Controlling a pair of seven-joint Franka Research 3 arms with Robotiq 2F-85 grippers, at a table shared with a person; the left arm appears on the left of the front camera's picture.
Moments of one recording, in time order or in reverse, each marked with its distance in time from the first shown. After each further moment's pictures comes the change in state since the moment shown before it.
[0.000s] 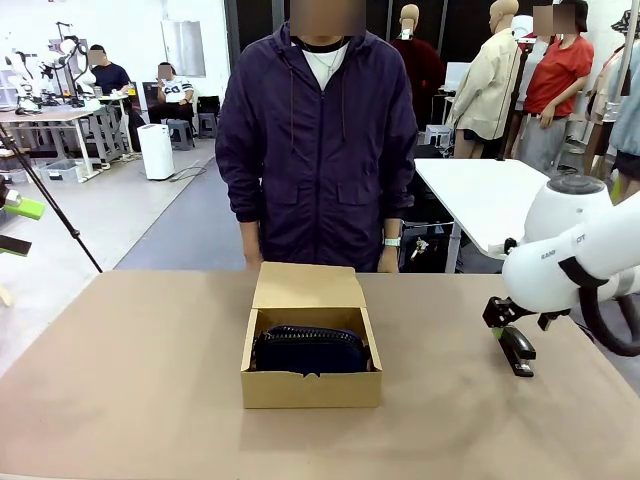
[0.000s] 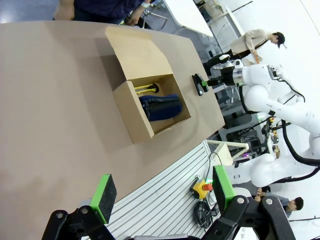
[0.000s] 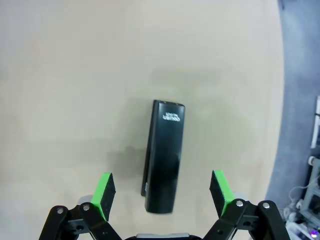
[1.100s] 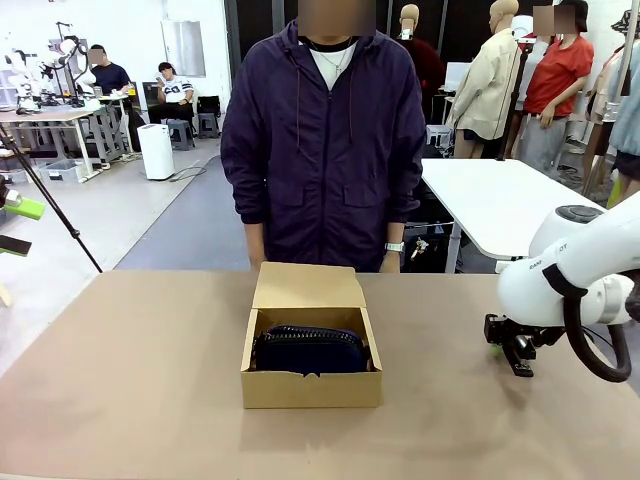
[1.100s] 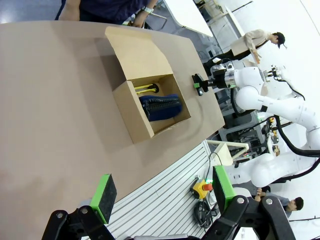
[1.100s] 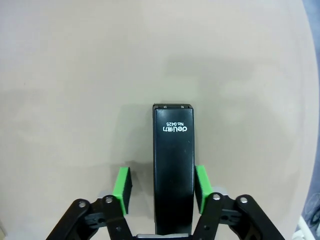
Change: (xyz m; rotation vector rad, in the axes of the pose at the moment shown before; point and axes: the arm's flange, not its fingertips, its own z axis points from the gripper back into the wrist) left arm 0.000 0.000 0.000 0.000 0.000 0.000; right arm -0.008 -0.008 -0.046 0.088 0.024 -0.181
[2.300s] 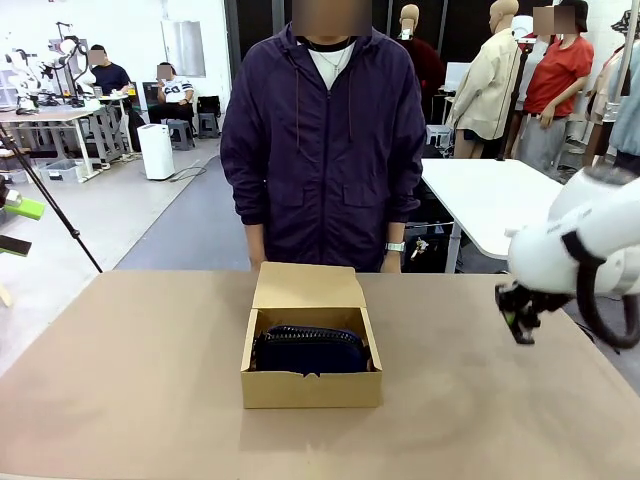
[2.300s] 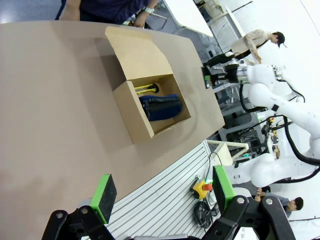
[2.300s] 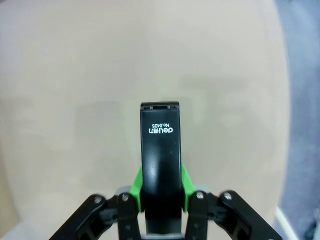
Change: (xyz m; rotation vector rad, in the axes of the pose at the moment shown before) left arm 0.000 0.000 0.000 0.000 0.000 0.000; right arm 0.016 -0.005 0.080 0.034 -0.112 0.060
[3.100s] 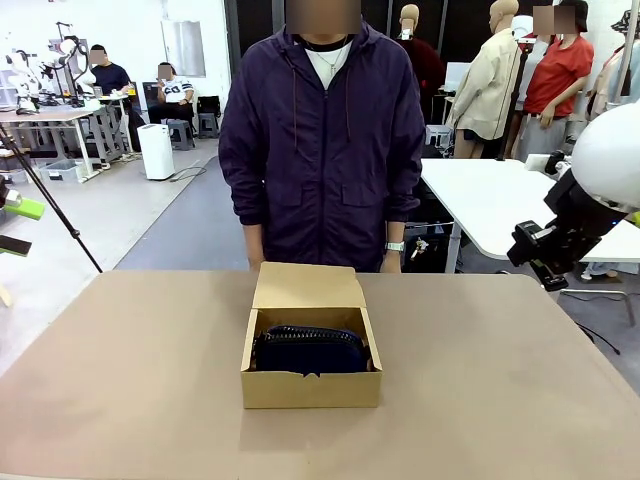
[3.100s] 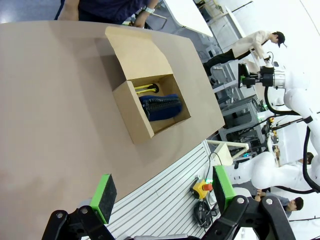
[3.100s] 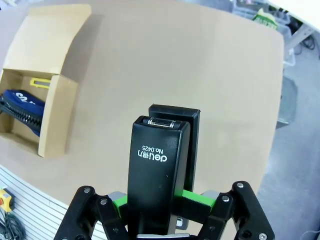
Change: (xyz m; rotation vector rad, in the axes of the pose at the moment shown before) left arm 0.000 0.000 0.000 0.000 0.000 0.000; right arm -0.021 0.011 0.151 0.164 -0.061 0.234
